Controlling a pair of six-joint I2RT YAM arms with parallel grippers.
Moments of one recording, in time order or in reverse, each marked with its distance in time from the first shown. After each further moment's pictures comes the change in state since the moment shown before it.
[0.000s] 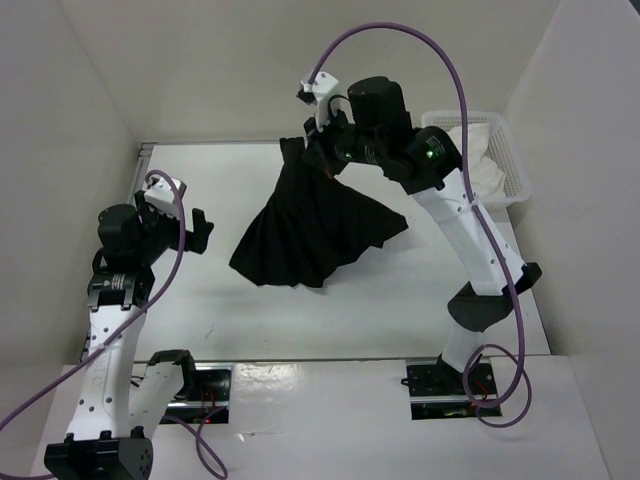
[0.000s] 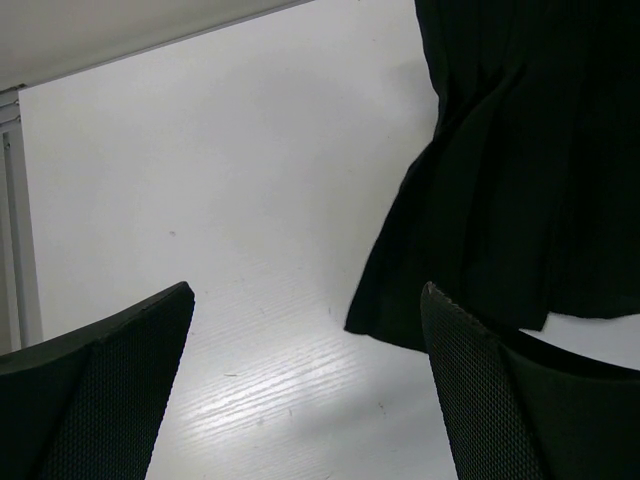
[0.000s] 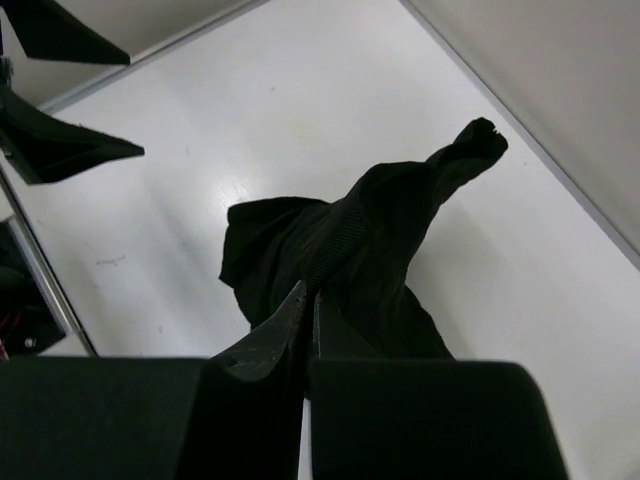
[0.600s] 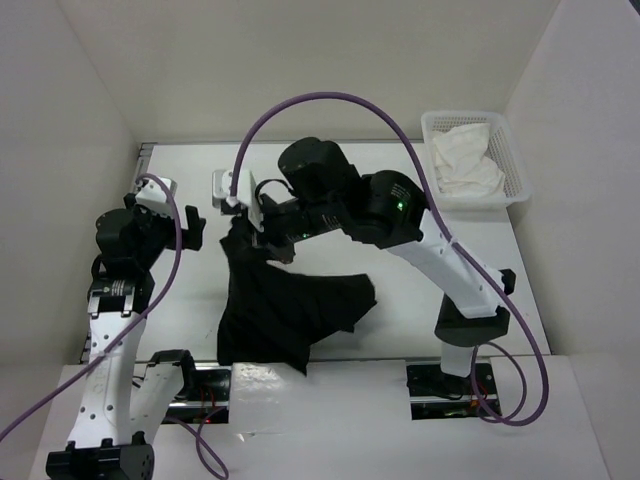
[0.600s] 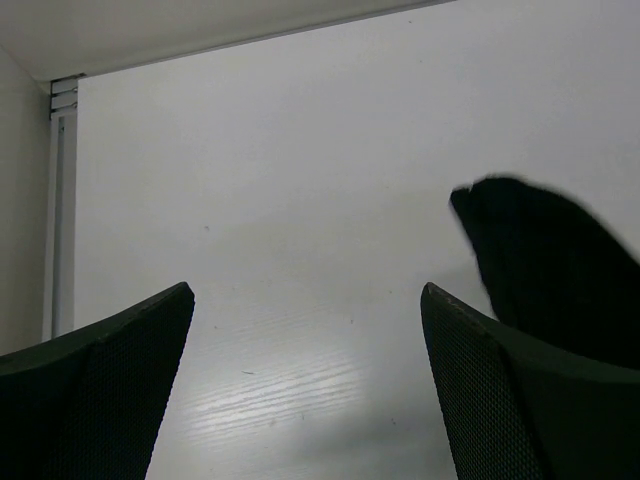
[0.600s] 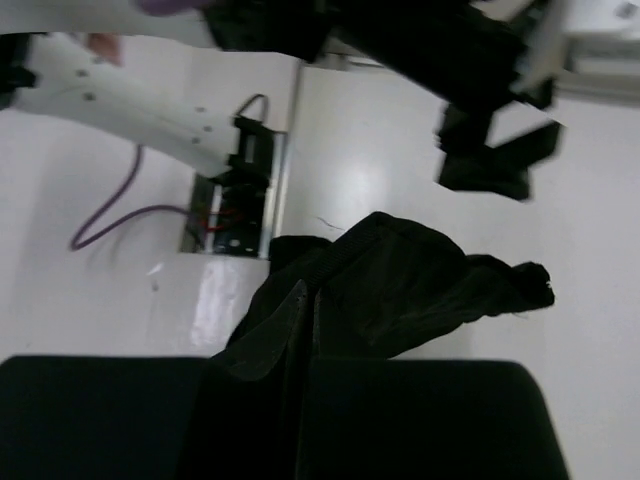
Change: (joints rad) left arm 0.000 -0.028 -0.022 0.043 -0.105 -0.052; right arm 0.405 0.066 0.185 -0.167 -0.159 -0.141
